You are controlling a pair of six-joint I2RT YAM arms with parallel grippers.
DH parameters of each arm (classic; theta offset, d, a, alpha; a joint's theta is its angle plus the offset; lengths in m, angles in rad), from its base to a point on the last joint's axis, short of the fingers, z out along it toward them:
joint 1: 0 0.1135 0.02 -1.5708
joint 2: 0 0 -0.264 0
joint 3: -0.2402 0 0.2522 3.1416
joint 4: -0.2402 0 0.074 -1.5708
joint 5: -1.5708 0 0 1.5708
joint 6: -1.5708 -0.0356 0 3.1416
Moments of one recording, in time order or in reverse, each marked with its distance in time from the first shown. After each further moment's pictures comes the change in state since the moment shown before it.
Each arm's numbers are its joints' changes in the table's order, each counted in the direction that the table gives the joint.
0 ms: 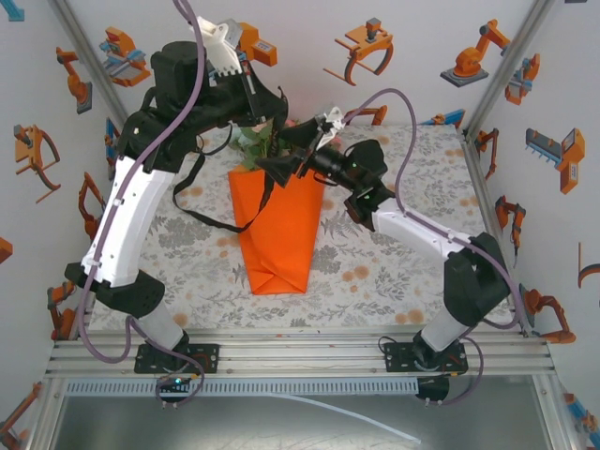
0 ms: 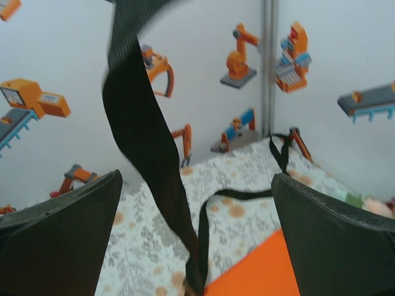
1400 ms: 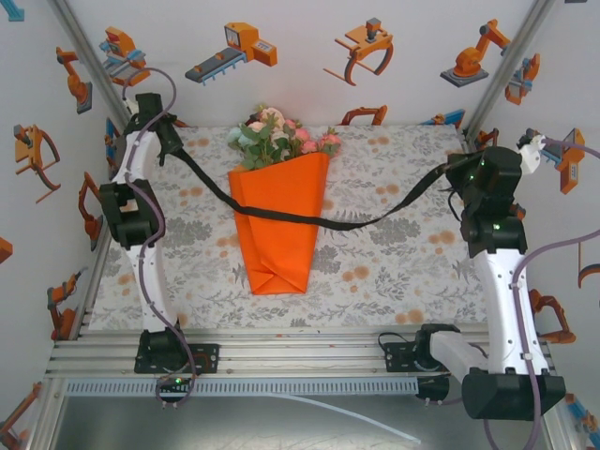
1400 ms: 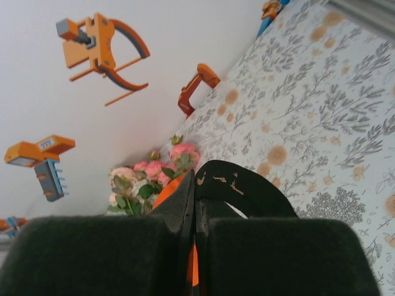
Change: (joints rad) left arm 0.658 0.721 0.094 0.197 0.511 -0.122; right arm -0.671 -0.623 0.089 -1.160 -0.683 -0.517
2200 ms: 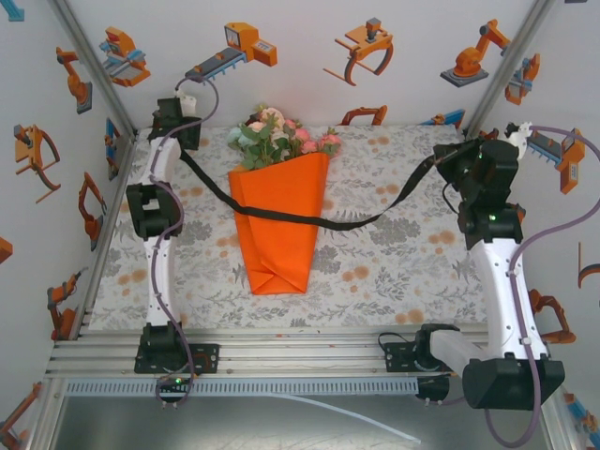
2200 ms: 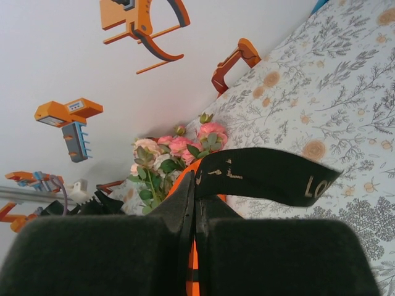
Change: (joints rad) left arm -0.062 0.291 -0.282 0.161 -0.241 -0.629; right arm 0.000 0.053 -0.011 0.090 0.155 0.031
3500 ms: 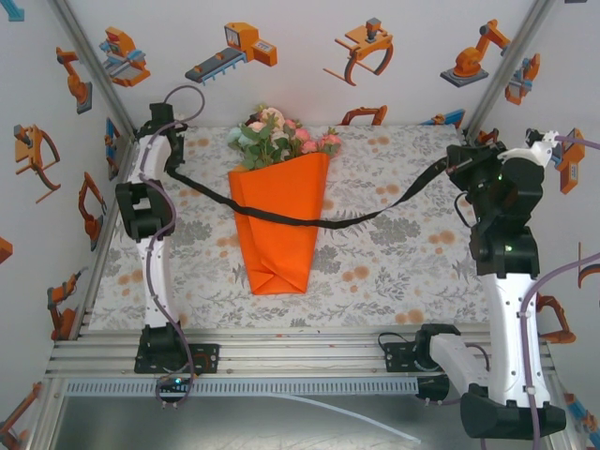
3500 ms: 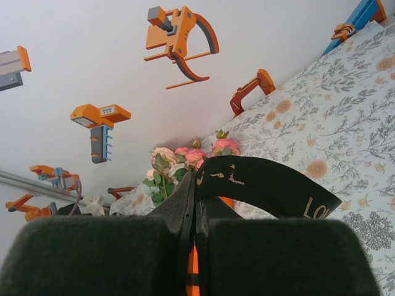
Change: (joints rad) left arm 0.061 -0.132 0.144 -0.306 0.094 0.157; right arm 0.000 -0.172 -0.035 -0.070 -0.003 0.061
